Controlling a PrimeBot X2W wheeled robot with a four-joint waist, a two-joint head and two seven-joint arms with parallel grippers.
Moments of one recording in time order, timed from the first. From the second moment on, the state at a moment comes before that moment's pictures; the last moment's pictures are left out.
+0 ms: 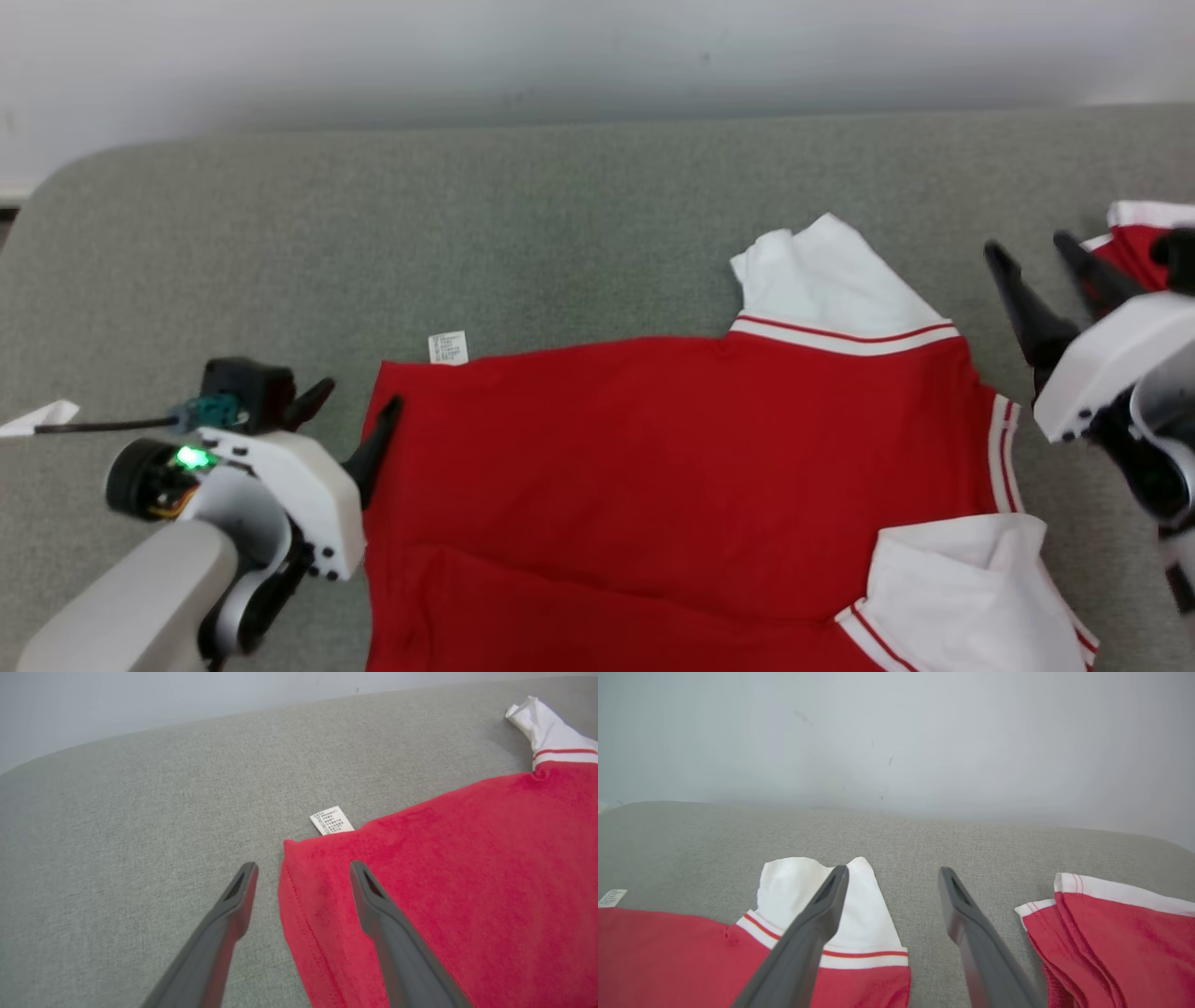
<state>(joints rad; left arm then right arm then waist) -0.55 0.66 -0.75 0.19 -0.78 0.22 0.09 -0.59 -0.32 0.19 0.29 0.56 0.13 0.32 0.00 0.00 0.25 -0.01</state>
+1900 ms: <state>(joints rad) -0.79 0.55 -0.82 0.36 -0.79 0.09 0.20 -1.12 -0.36 0.72 0.91 0.94 0.13 0.26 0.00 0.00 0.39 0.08</state>
